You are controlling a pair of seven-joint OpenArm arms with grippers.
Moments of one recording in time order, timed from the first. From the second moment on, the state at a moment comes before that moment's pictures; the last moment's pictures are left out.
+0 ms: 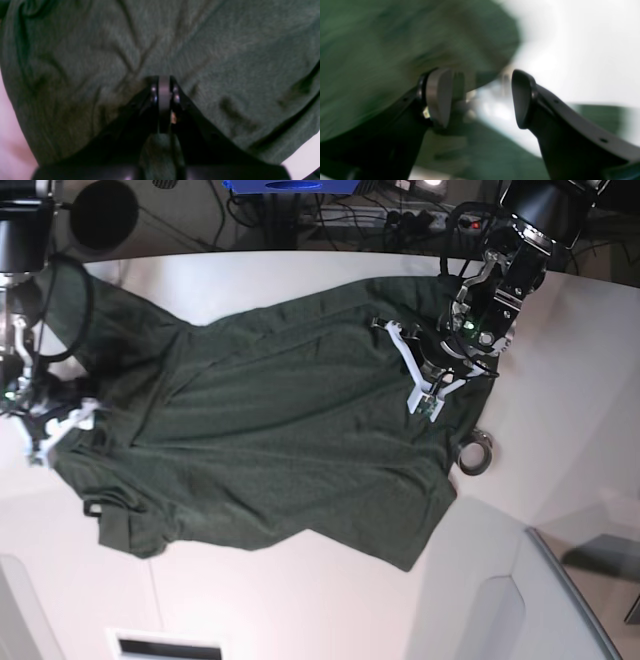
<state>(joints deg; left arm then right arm) 4.4 -24.0 24.1 80.6 -18.8 -0.7 37.6 1.8 17.1 10.0 77.2 17.6 4.4 -56.5</state>
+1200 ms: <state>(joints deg) 4.0 -24.1 24.1 79.3 -18.8 -0.7 36.6 8.0 15.7 7.0 65.6 16.7 9.6 -55.5</state>
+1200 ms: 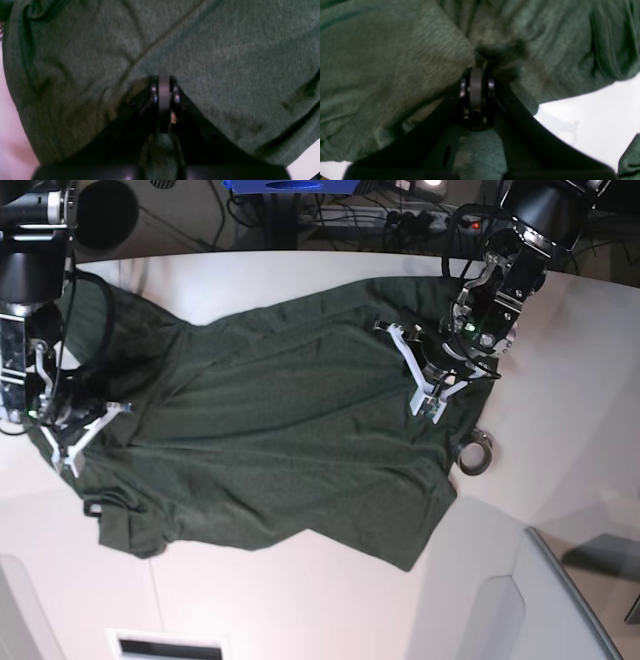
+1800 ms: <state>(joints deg) 3.8 -24.1 24.0 79.1 -18.8 -0.7 36.6 -17.3 8.9 26.7 99.6 16.6 10.2 -66.6</state>
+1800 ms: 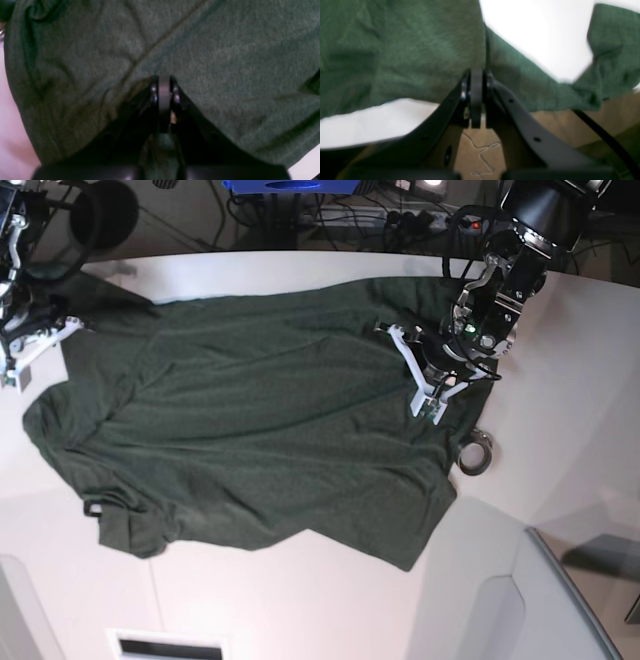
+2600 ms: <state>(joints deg) 3.0 -25.7 24.1 79.2 -18.8 -0.7 37.7 -22.5 2.6 31.5 107.8 16.4 8.2 -78.4</state>
